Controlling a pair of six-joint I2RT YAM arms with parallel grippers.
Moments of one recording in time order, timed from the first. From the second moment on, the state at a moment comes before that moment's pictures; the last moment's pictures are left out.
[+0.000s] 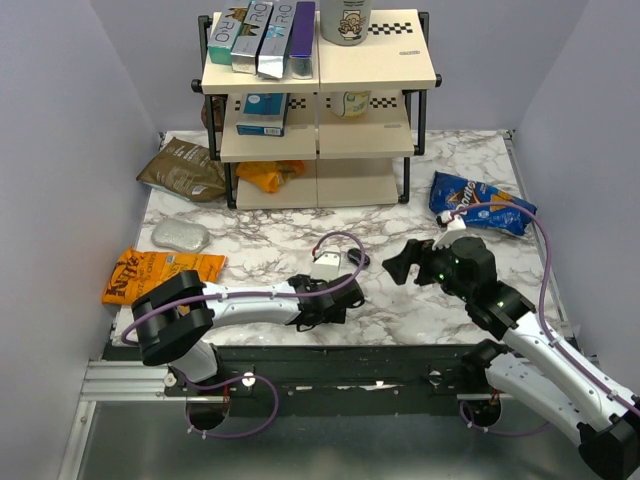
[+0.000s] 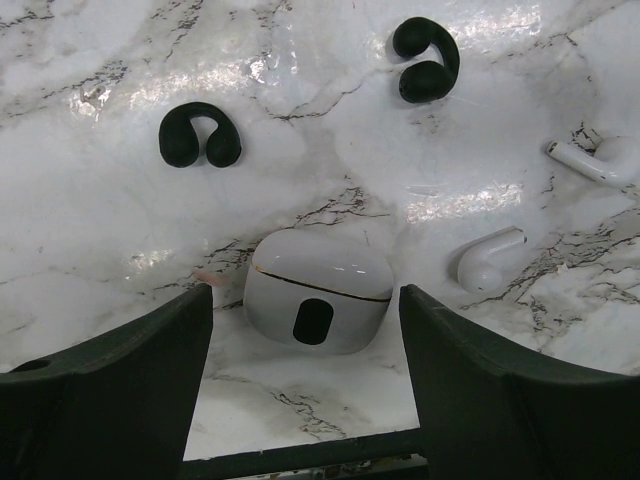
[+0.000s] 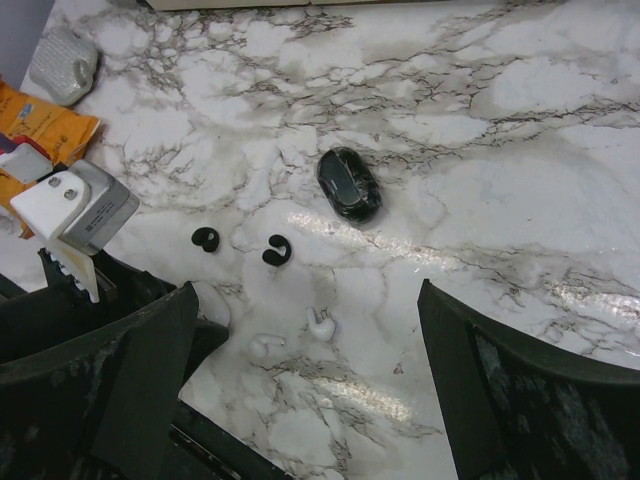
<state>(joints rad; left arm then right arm) -1.18 1.55 0.85 -0.50 -0.46 -0.97 0.57 0.71 0.54 -0.23 -0.03 0.44</state>
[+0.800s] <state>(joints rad) -1.18 1.55 0.82 -0.45 -0.39 -0.84 0.57 0.69 0.54 -0.28 -0.04 0.45</state>
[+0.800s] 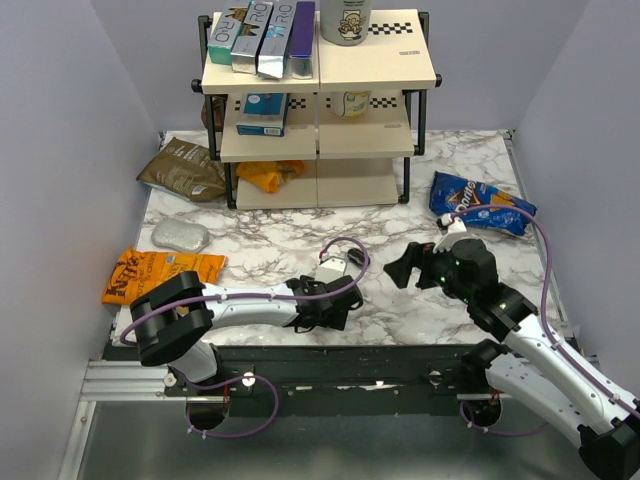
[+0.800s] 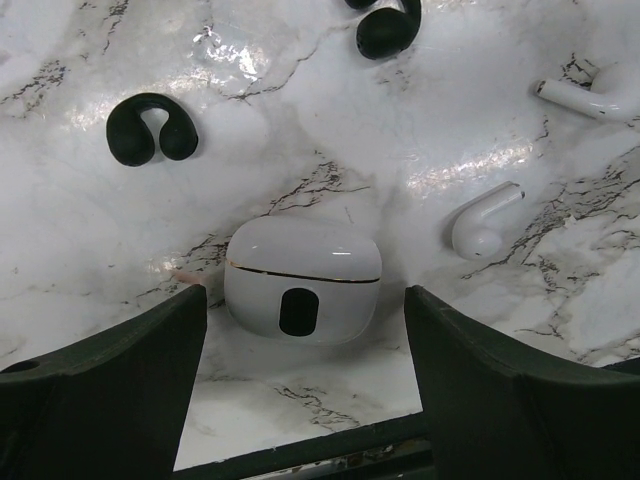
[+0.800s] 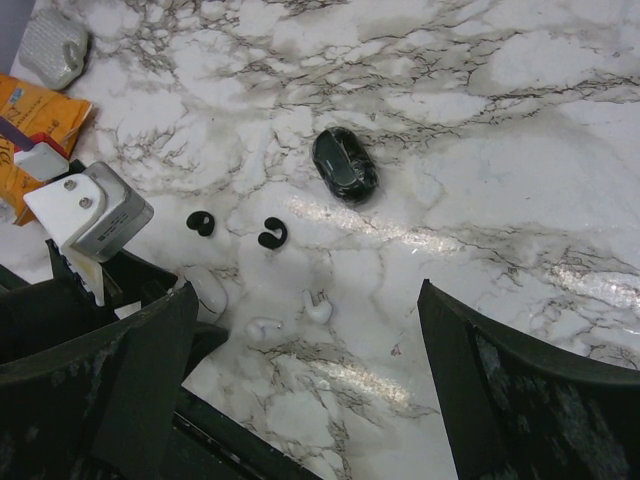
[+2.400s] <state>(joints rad) -1.13 0.99 0.63 -0.08 -0.43 -0.58 0.58 0.79 0.83 -0.36 0.00 0.42</state>
